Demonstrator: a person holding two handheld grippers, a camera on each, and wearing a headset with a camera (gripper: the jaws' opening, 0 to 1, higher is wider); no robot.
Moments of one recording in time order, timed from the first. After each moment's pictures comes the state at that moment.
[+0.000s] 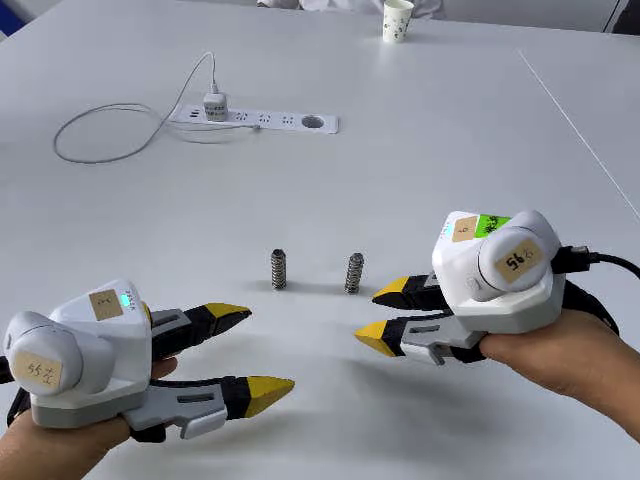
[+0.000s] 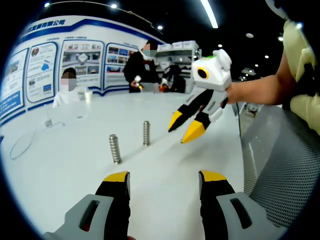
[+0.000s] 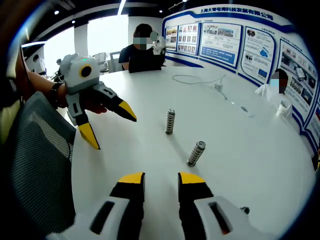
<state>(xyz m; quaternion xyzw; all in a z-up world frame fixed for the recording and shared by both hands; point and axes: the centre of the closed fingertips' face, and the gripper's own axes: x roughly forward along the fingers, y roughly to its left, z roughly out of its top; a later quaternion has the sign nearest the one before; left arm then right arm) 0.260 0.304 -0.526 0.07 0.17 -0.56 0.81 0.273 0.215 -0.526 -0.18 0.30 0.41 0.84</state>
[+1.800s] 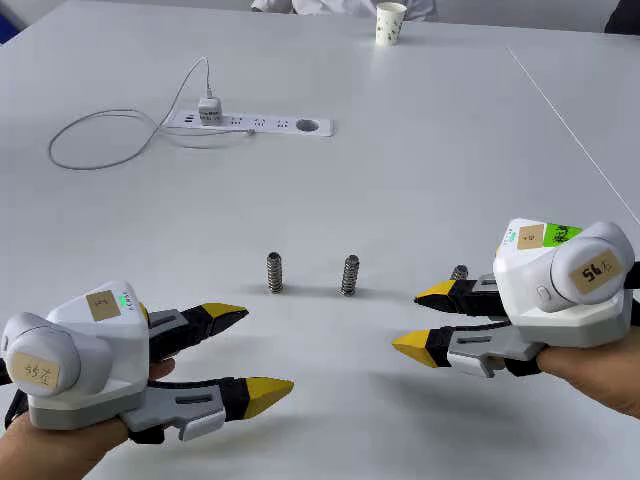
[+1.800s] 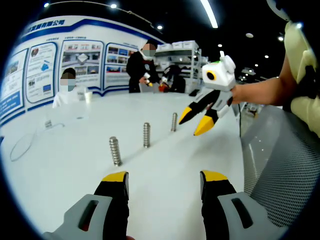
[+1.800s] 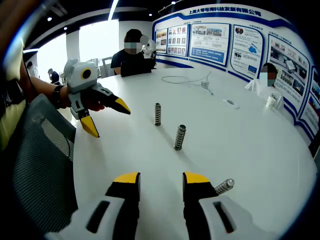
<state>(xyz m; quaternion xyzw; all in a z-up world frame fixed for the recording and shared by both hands) 0.260 0.300 -0.520 0.07 0.17 -0.56 0.81 0.259 0.172 -0.518 -0.16 0.30 0.38 0.86</state>
